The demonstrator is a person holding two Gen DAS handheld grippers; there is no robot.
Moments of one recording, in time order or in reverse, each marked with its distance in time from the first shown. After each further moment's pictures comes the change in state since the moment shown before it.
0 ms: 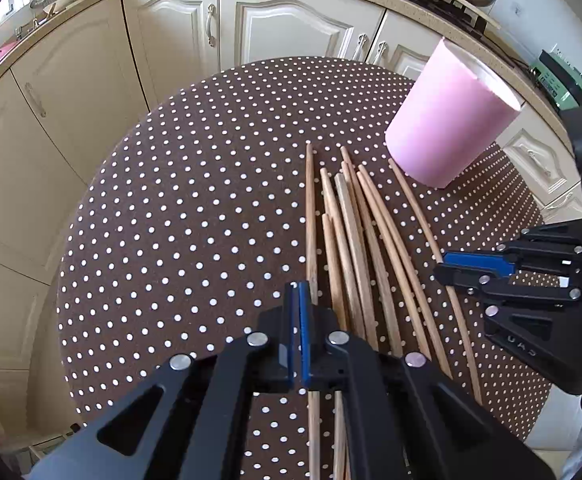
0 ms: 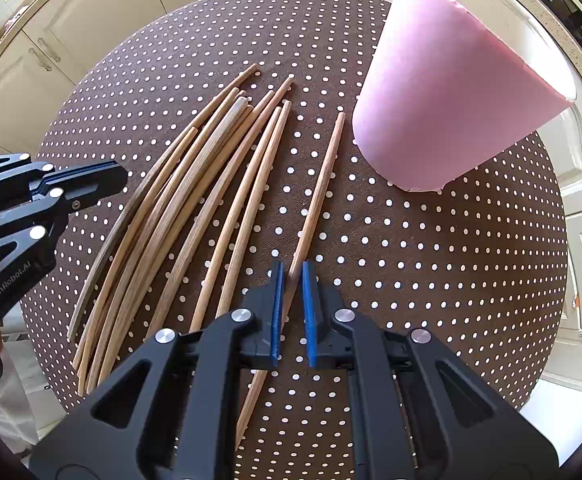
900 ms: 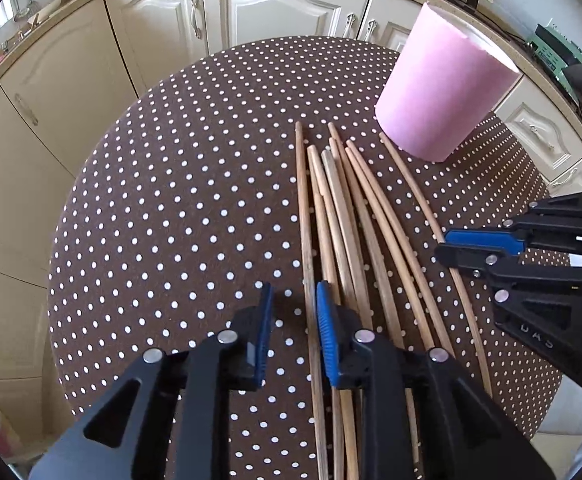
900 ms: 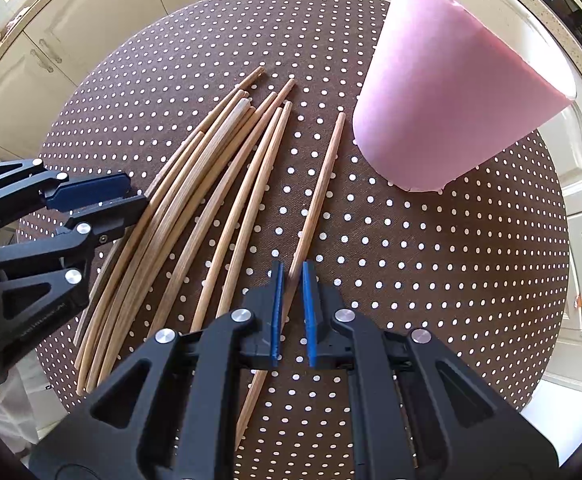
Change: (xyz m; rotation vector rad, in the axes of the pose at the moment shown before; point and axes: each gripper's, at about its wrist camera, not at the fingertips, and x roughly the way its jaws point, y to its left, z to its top) left arm 0.007 -0.023 0.003 0.056 0.038 0.026; right arm -0.002 0.001 0.003 0.000 0.000 0.010
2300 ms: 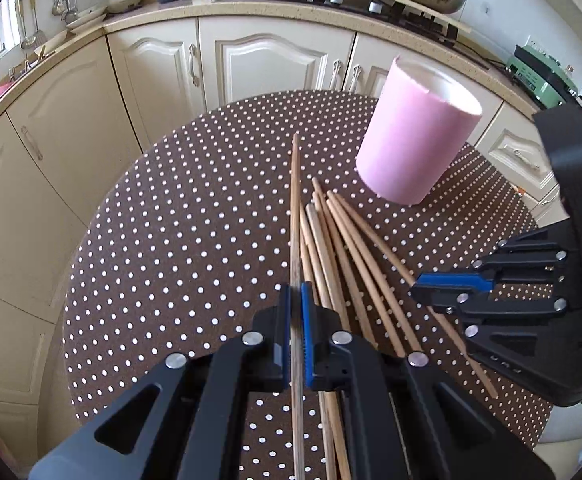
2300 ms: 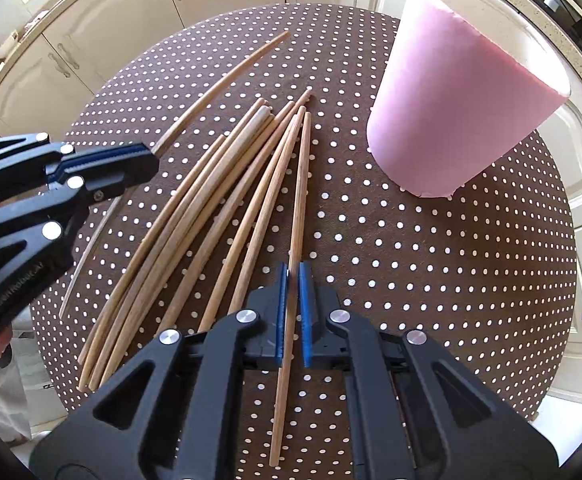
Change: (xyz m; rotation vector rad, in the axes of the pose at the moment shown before) left arm -0.038 0.008 -0.011 0.023 -0.181 -0.026; right arm -0.010 0.001 -0.024 -0.027 -0.088 0.046
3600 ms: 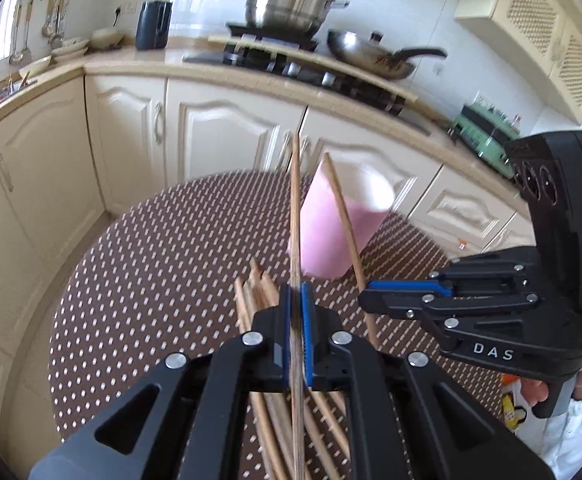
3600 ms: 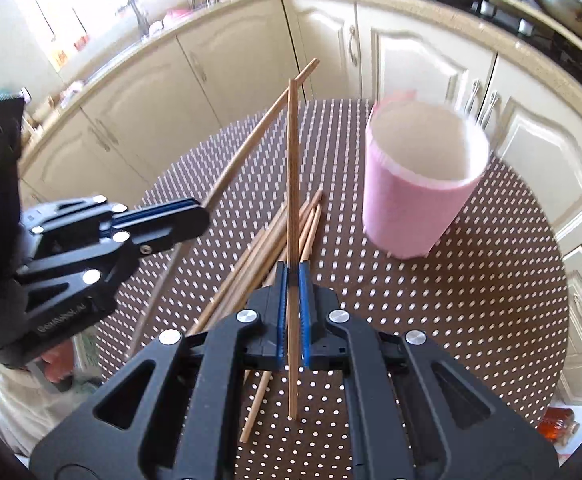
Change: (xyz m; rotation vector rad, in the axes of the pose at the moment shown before) left arm -0.060 -0.010 0.021 -0.013 -0.244 -0.202; right arm -0.107 -0.058 -0.002 0.078 -0.274 0.149
